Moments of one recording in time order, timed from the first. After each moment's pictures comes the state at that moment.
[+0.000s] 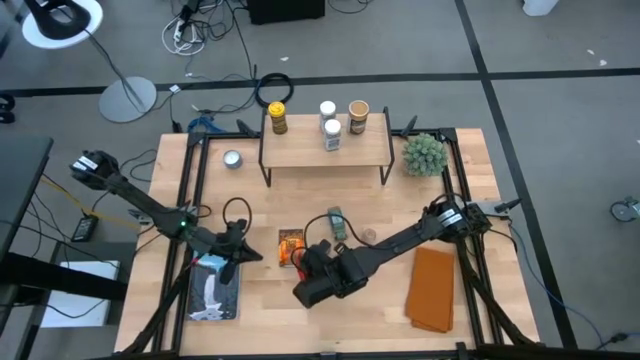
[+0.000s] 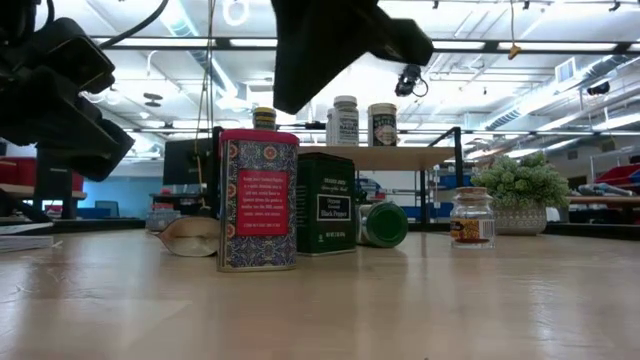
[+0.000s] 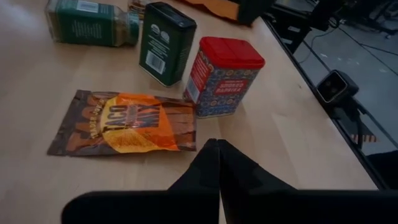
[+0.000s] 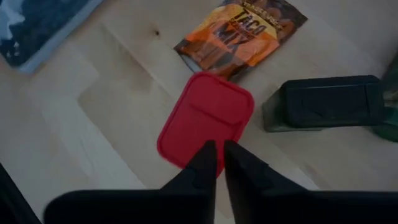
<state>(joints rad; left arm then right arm) -0.54 0.89 0.10 0.40 -0.28 -0.48 0.43 2.24 2.06 -1.04 0.38 1.15</state>
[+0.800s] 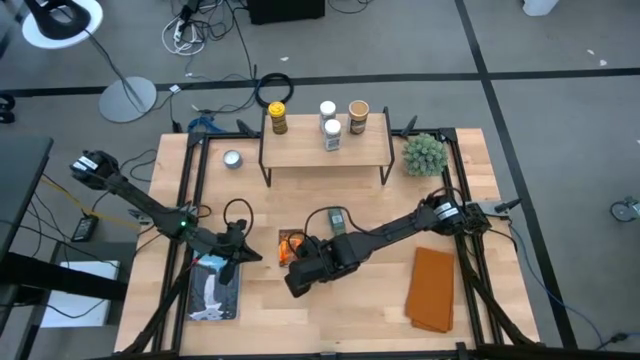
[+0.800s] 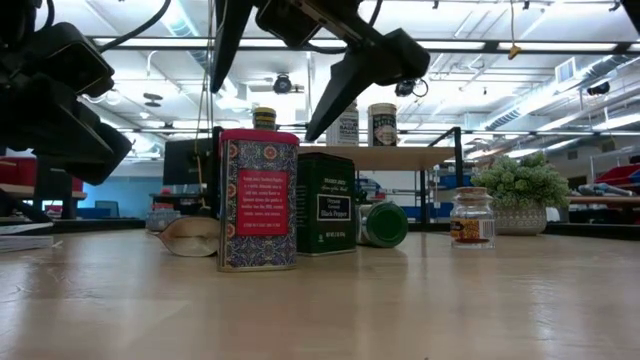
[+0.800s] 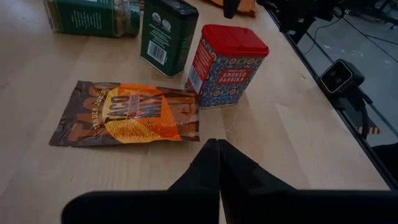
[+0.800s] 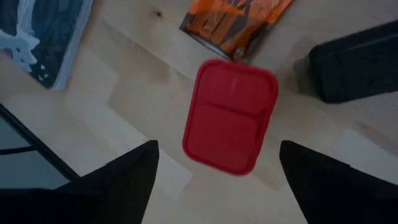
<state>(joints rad) -0.55 0.89 0.09 0.37 -0.28 -0.48 0.34 2.24 2.06 -0.98 0.11 1.36</state>
